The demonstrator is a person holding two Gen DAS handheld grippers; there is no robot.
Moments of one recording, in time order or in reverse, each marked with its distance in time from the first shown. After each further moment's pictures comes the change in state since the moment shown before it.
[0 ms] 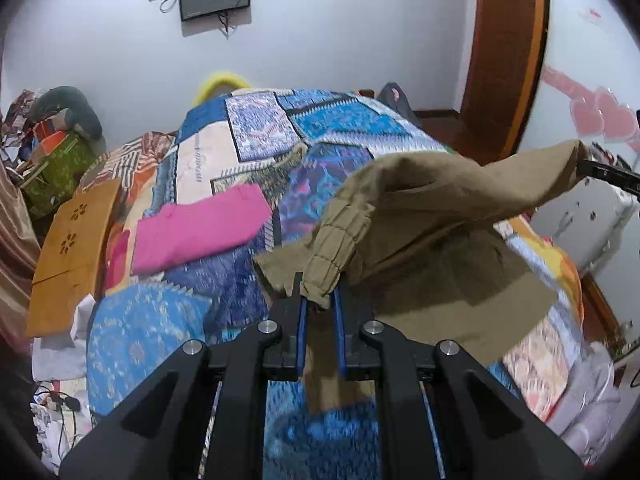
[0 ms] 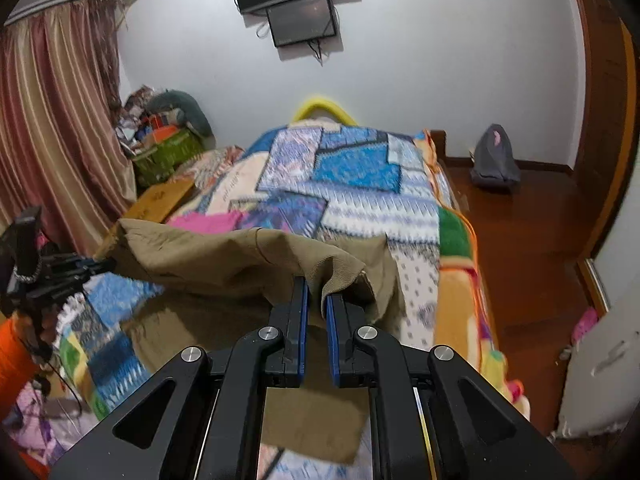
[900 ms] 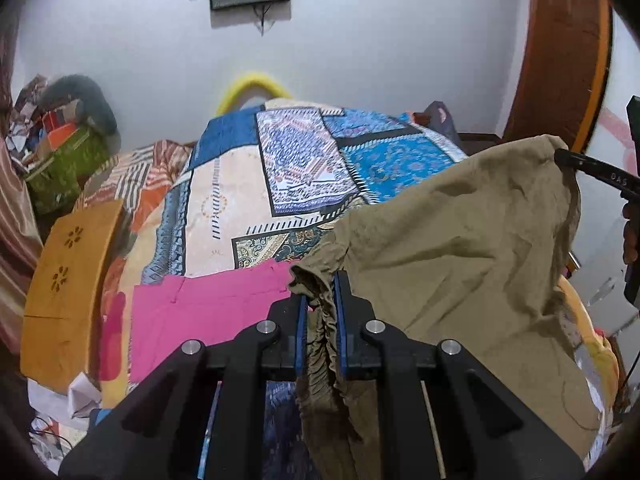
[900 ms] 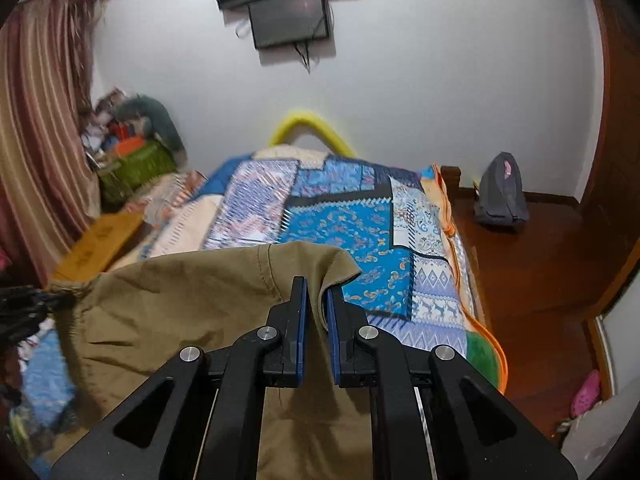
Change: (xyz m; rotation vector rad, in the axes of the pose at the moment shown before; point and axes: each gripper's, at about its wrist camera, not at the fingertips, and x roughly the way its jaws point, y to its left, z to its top) left arm 0.125 0.076 0.140 -0.097 -0.031 0.076; right arm 0.135 -0.017 0.149 -0.044 -0.067 -0.024
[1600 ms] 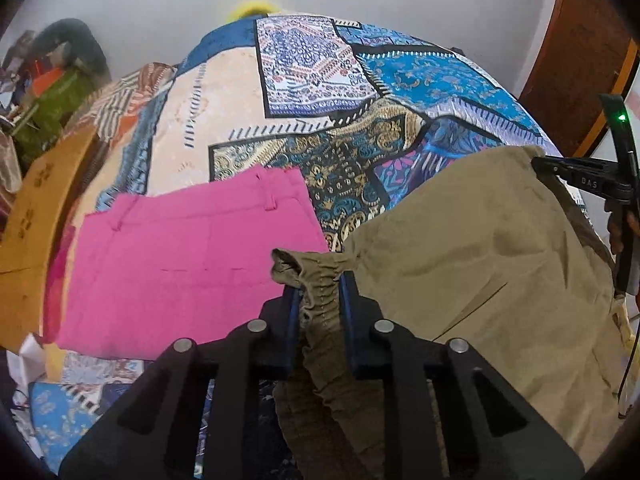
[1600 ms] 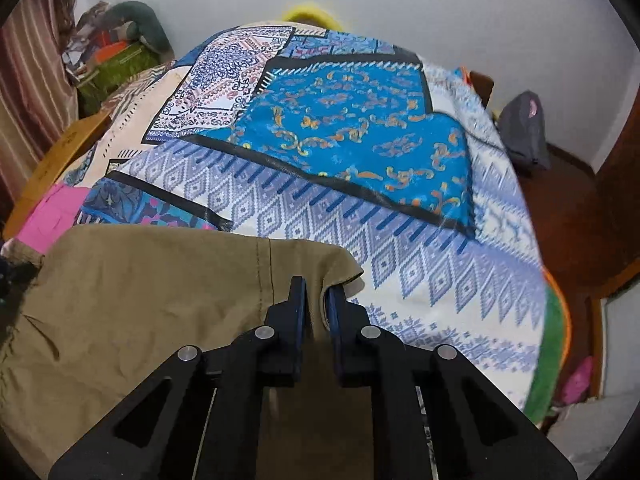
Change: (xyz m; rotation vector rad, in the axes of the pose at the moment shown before) left arm 0.120 0.012 -0.052 -0.056 0.225 0.009; right arm 0.150 -0.016 -0.063 -0.086 0.321 -0.062
